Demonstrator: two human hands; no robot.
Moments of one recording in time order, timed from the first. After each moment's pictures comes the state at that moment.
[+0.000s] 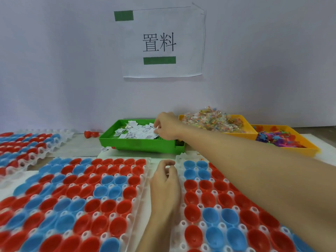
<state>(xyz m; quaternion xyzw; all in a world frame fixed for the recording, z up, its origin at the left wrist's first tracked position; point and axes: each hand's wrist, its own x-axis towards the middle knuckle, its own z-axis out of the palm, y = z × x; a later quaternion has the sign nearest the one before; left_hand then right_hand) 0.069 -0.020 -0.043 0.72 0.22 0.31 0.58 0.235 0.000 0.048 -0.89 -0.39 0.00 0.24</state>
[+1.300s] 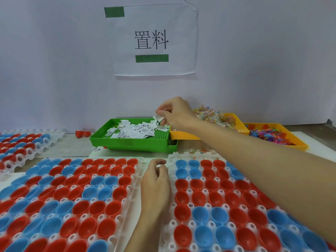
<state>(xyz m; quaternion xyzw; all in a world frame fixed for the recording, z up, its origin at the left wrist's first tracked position) 0.066 -0.019 -0.041 0.74 0.23 0.28 0.57 0.229 -0.050 0.069 -0.81 -0.35 -0.04 0.47</state>
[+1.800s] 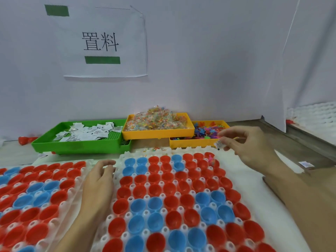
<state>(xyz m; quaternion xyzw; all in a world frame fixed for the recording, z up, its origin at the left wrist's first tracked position) 0.059 -0.028 -0.032 0.75 0.24 0.26 0.56 0.169 -0.340 0.034 -0.85 -0.19 -0.15 0.47</state>
